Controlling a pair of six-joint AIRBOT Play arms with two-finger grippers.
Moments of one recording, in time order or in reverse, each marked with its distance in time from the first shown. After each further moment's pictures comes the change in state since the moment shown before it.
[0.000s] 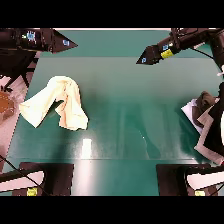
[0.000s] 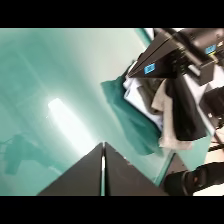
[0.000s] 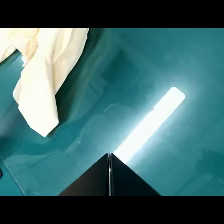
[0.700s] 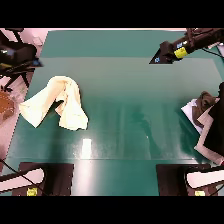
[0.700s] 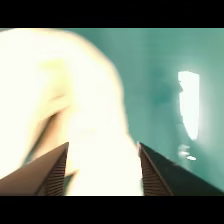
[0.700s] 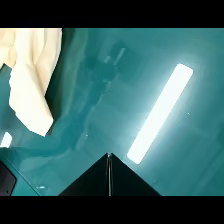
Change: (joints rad) left arm 0.214 0.027 0.005 0.748 -0.138 -0.385; right arm -0.131 0.000 0.000 0.000 0.082 0.136
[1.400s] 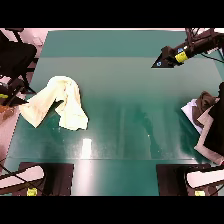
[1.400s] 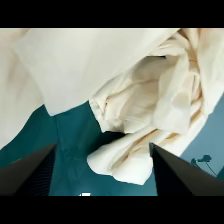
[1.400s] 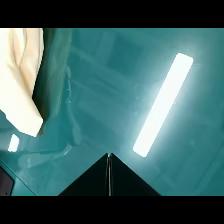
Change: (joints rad) left arm 0.285 0.010 -0.423 -0.095 0.055 -0.025; right arm -0.032 0.000 -0.089 -0.001 -0.024 -0.011
